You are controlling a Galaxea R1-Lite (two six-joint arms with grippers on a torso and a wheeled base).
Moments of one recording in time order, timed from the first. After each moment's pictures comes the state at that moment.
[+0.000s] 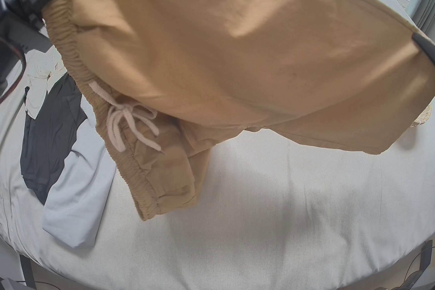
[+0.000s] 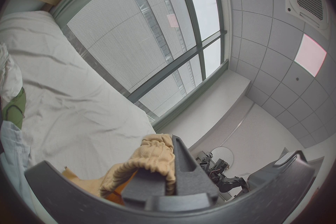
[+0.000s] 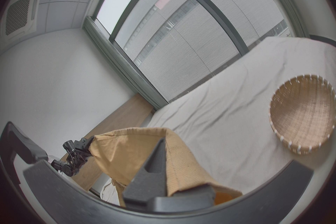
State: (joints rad) left arm -0.54 1.22 -0.93 -0.81 -0.38 -0.65; right arm 0.26 1.04 -0.74 -0.72 0.31 0.52
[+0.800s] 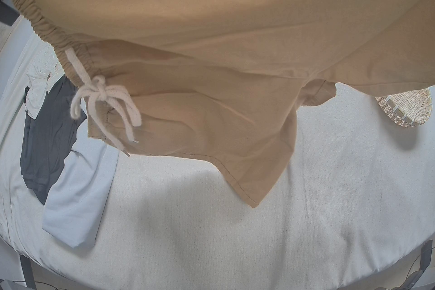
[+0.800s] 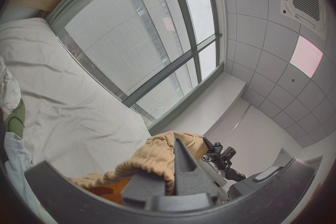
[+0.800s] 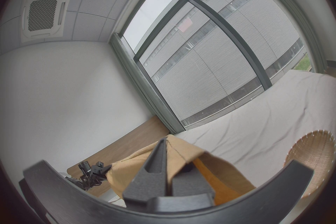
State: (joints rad) left arm -0.54 1.13 -1.04 -0.63 -0.39 -0.65; right arm 0.26 1.01 -1.32 -0.35 0.36 0.49
